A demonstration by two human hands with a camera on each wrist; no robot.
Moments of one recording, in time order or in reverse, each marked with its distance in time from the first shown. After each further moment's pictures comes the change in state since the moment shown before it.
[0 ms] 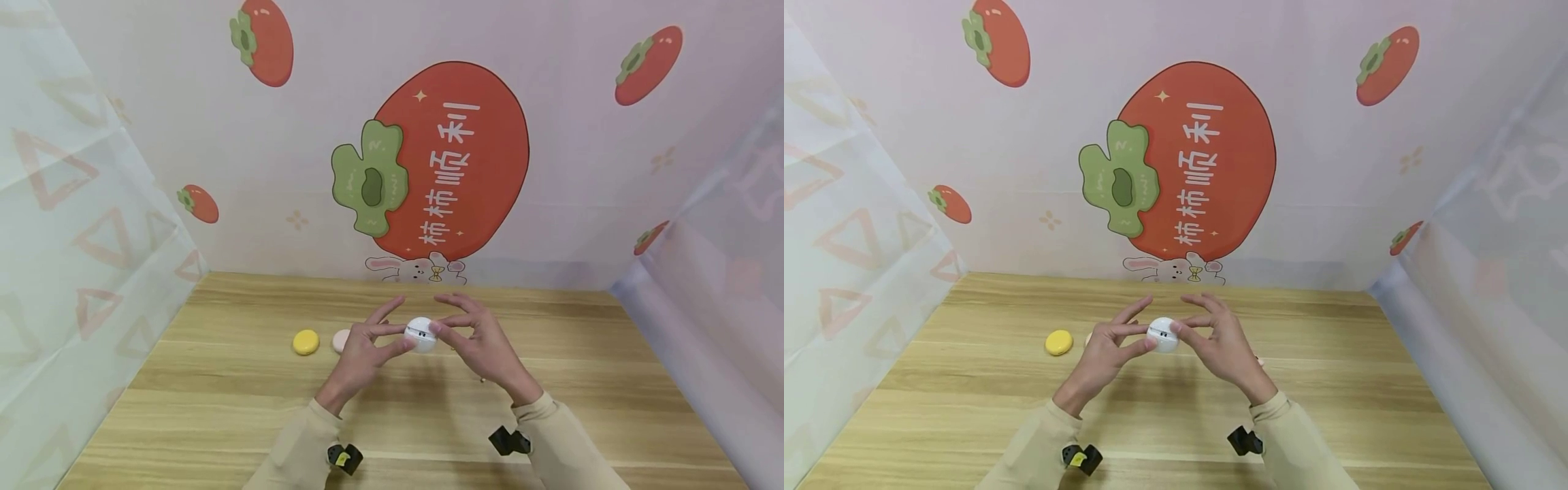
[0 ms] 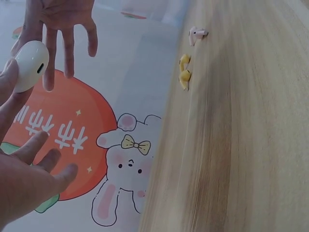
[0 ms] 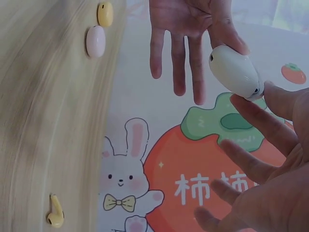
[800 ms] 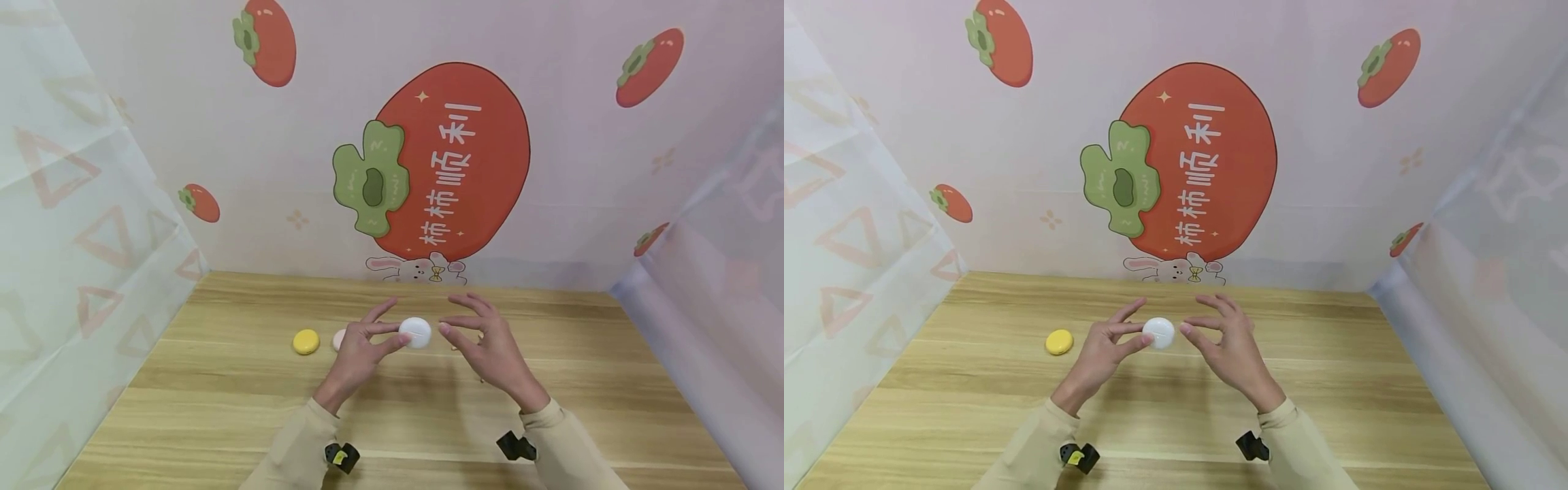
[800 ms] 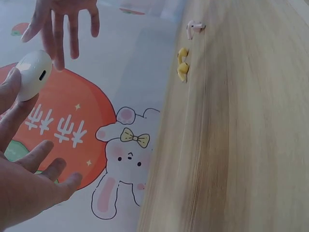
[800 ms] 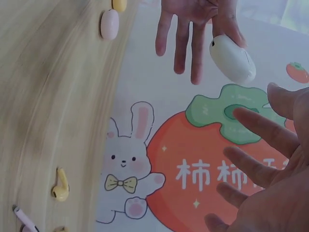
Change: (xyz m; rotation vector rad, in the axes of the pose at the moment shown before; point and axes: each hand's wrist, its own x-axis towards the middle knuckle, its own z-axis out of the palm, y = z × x) left_hand 0.000 -0.001 -0.004 0.060 0.083 -0.066; right_hand -0.010 0.008 -0.002 -0.116 0.097 -0.026
